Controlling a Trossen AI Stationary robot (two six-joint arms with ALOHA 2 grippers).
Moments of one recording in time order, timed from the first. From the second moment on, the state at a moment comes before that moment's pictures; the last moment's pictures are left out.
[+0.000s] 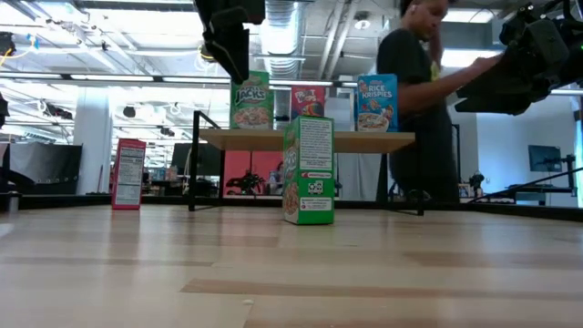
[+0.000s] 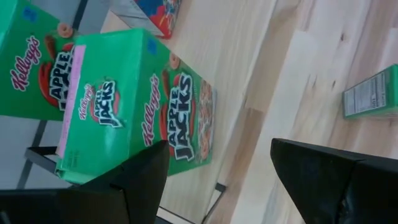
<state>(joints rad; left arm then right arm) 0.31 1.52 1.56 -0.98 -0.30 0.11 0.35 0.37 0.24 -0.23 0.76 0.33</state>
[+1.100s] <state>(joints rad) 0.26 1.52 1.56 -1.11 -0.27 0.06 0.35 0.37 0.24 -0.23 0.76 0.33</state>
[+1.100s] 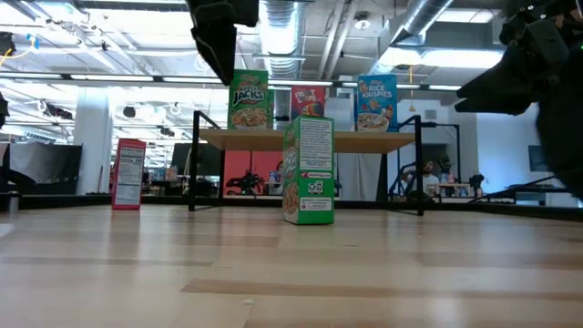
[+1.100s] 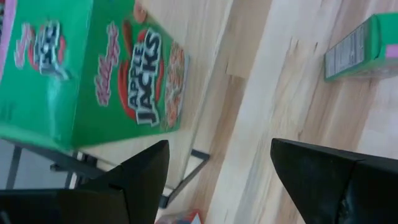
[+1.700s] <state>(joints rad) 0.09 1.39 1.23 -0.85 -0.39 0.03 0.35 0.37 0.24 -0.23 0.76 0.33</state>
